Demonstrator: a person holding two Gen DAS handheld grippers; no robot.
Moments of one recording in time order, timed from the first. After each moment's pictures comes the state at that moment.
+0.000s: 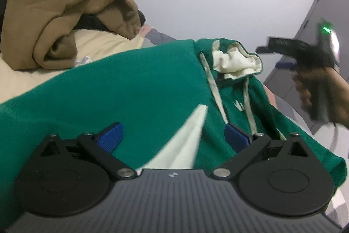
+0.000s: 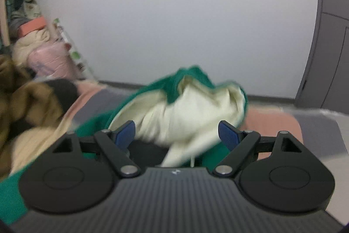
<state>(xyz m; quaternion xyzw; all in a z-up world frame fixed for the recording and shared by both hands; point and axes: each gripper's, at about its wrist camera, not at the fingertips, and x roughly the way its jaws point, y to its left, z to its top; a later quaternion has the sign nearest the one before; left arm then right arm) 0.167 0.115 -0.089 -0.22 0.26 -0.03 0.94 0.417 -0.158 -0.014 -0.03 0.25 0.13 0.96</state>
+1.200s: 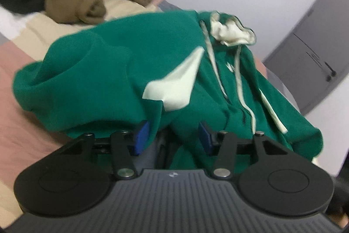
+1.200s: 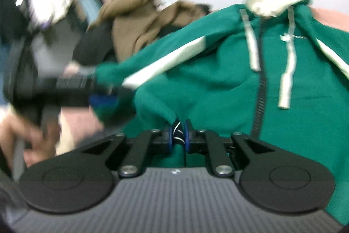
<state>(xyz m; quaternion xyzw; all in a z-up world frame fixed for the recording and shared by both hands) 0.055 0.121 -0.071 -0.26 0.35 -0.04 0.90 0.135 -0.189 -0.095 0.08 0.33 0.35 0.87</state>
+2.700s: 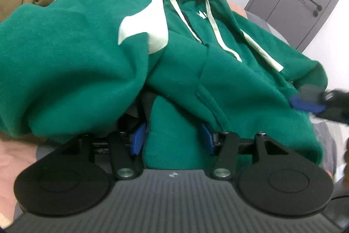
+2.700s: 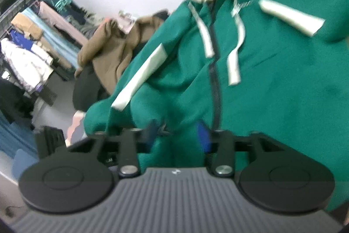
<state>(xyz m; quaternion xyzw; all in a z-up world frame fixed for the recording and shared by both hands) 0.082 0.082 -0.096 -0.13 0.41 -0.12 0.89 0.131 -0.279 -0.090 0.22 0.36 0.28 0.86</state>
